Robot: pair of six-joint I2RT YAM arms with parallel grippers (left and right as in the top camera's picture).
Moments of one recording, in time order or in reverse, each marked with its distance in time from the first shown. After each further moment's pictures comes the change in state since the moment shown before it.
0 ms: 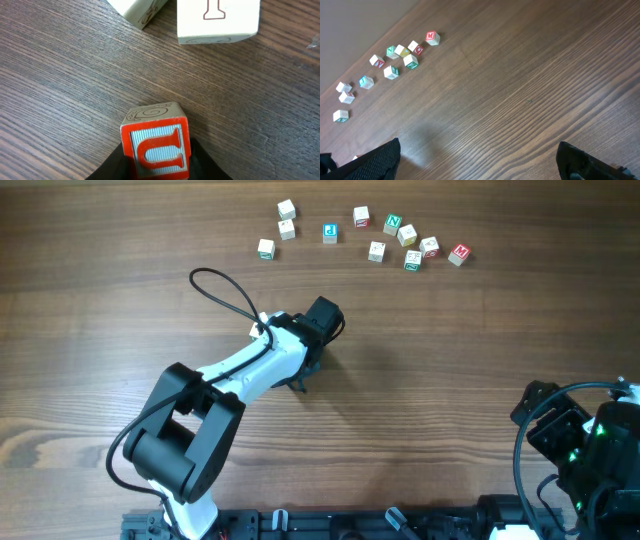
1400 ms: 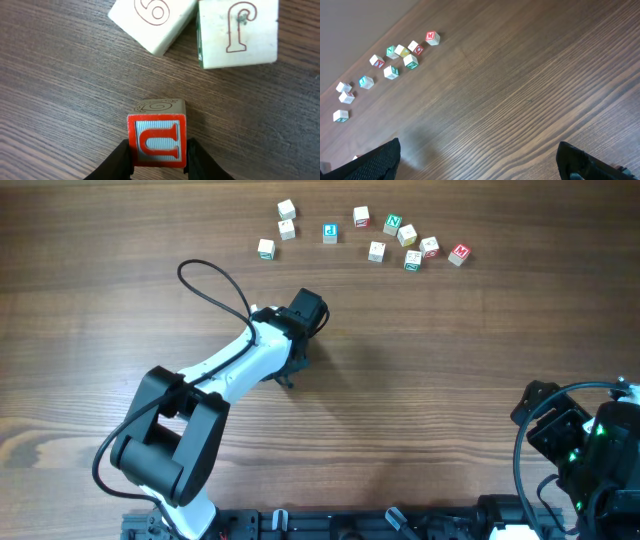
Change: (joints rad) left arm 0.069 -0.038 -0.009 -0.011 0.013 0.161; right arm 0.000 0.000 0.000 0.000 0.000 0.000
